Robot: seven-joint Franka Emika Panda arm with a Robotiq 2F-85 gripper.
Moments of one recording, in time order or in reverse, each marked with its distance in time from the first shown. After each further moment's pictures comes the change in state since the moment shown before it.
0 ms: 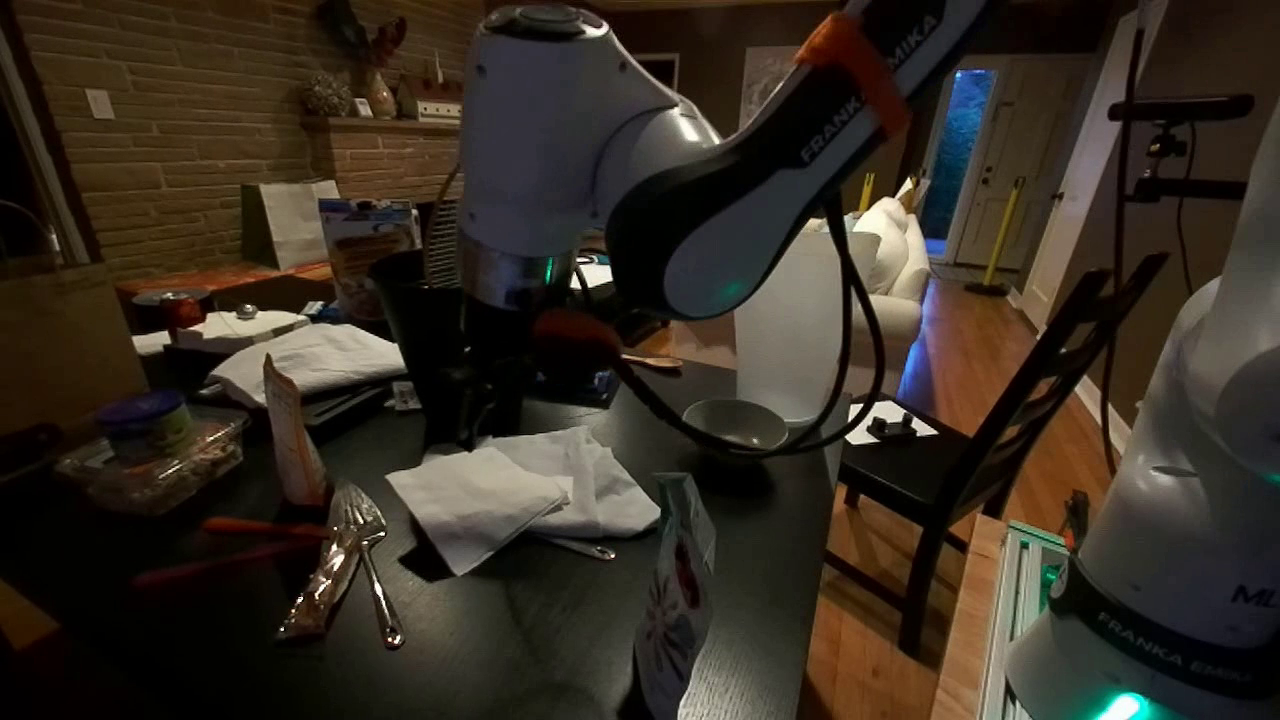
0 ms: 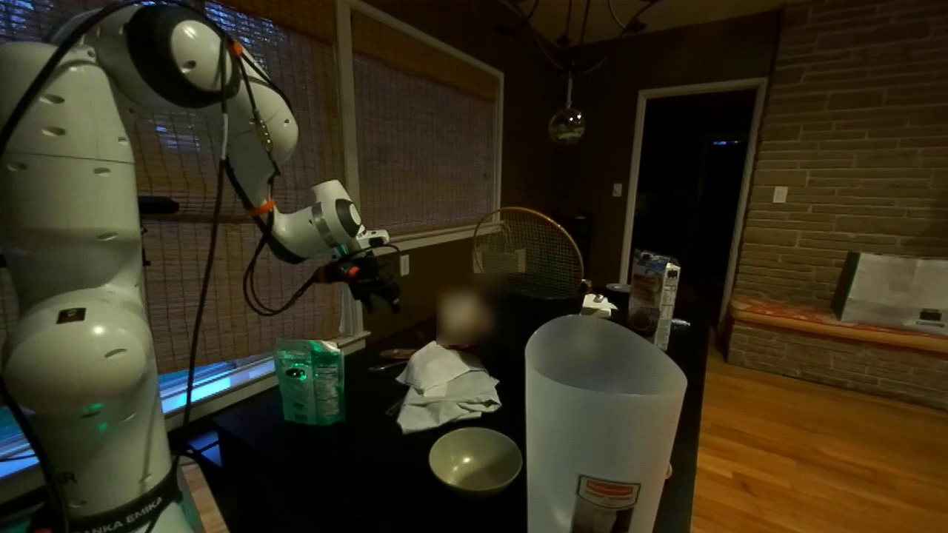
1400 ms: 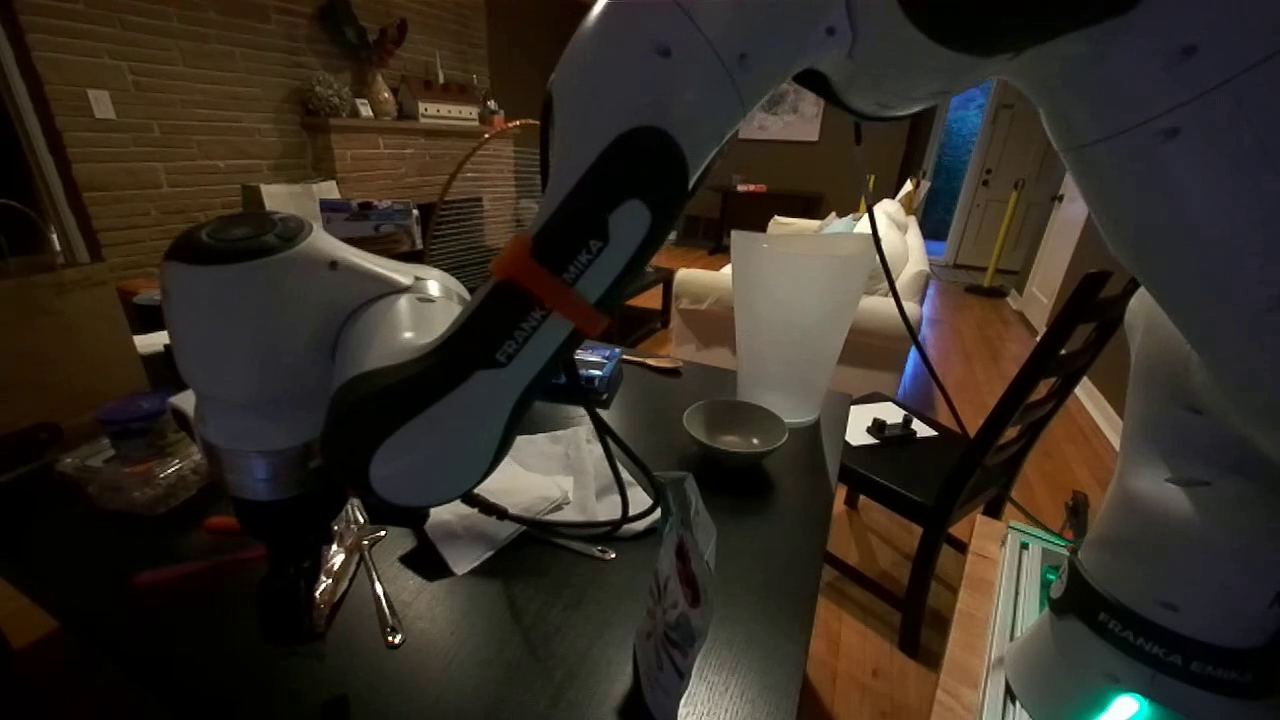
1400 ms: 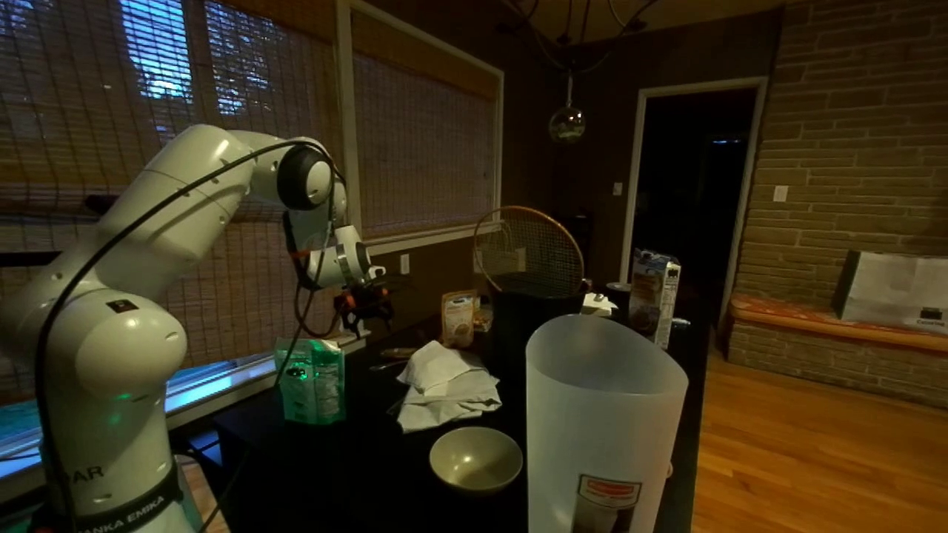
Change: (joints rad) arm 0.380 0.631 -0.185 0.605 -0.039 -0.096 -0.619
